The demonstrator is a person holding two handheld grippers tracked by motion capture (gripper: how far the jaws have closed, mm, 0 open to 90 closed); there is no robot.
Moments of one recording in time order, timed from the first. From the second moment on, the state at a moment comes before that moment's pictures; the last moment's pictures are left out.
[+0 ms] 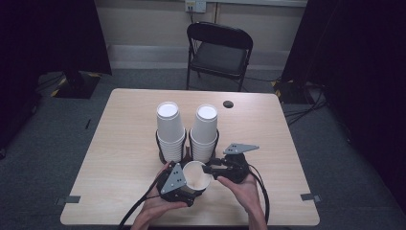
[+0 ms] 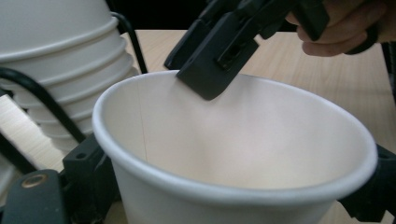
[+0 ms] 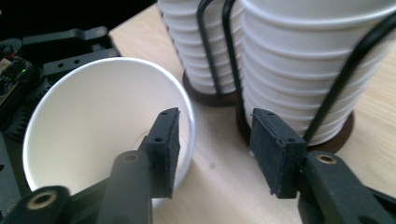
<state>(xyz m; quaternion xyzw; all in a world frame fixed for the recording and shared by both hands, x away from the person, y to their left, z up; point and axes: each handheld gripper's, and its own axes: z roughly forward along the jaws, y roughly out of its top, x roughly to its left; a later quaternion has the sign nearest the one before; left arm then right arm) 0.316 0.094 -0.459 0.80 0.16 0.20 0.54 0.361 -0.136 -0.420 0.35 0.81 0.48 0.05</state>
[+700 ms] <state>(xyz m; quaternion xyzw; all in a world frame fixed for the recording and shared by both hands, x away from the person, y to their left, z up) 0.325 0.151 -0.460 0.76 0.25 0.20 0.56 0.339 -0.170 -0.446 0.39 0.69 0.59 0.17</state>
